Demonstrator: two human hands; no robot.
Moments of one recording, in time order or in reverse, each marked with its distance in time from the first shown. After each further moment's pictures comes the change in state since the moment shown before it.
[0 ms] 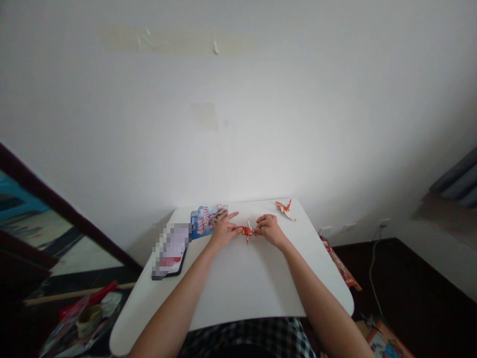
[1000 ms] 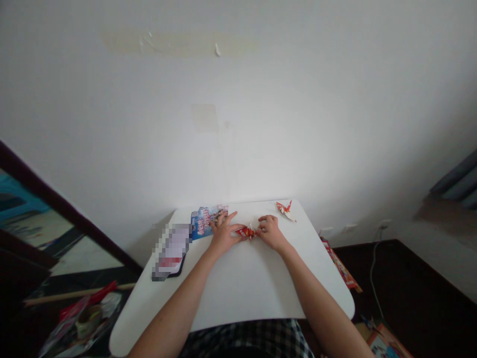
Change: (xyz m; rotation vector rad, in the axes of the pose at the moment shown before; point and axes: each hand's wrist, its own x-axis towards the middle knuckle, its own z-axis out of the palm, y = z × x) left_hand -0.014 -0.002 0.005 0.240 0.044 0.122; right_hand -0.007 0.007 0.010 -0.183 0.039 -0.075
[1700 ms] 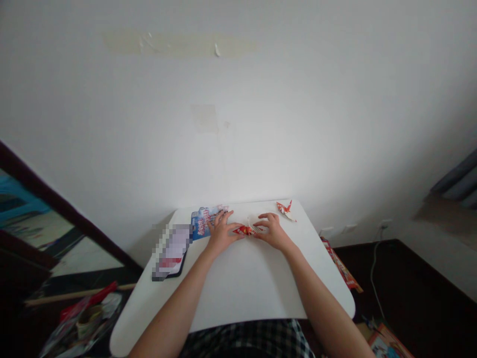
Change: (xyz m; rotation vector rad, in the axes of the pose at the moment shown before) left_hand 0.001 -0.005 -0.005 0.009 0.023 -0.044; right_hand -0.005 -0.002 -0.016 0.025 0.012 -0.157
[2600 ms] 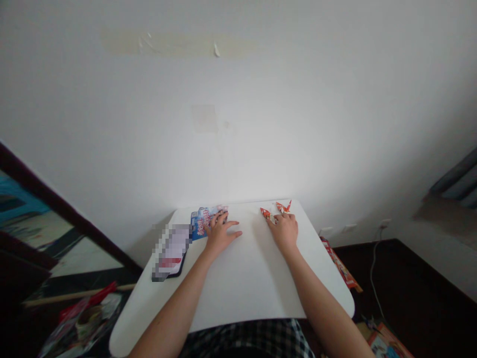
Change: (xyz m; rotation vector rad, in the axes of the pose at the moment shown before) left_hand -0.001 0.001 0.000 0.100 0.043 -0.126; right_hand -0.002 -0.016 -0.018 -0.490 0.242 0.447
